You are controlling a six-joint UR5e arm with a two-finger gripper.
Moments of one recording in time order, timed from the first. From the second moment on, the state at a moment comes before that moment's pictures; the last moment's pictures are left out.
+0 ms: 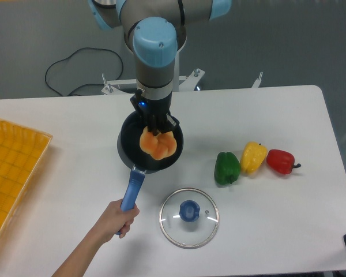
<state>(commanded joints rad) 2.36 -1.66 -1.74 -1.31 1.50 1.02</state>
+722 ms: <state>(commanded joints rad) 2.37 -1.65 -1.73 -1.30 1.60 1.02</state>
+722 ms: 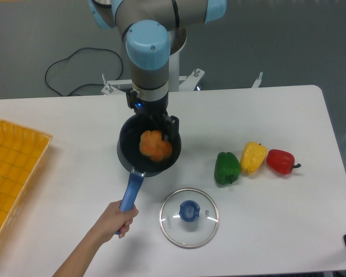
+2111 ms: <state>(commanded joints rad) 2.69 -1.81 -1.57 -1.32 1.57 1.48</state>
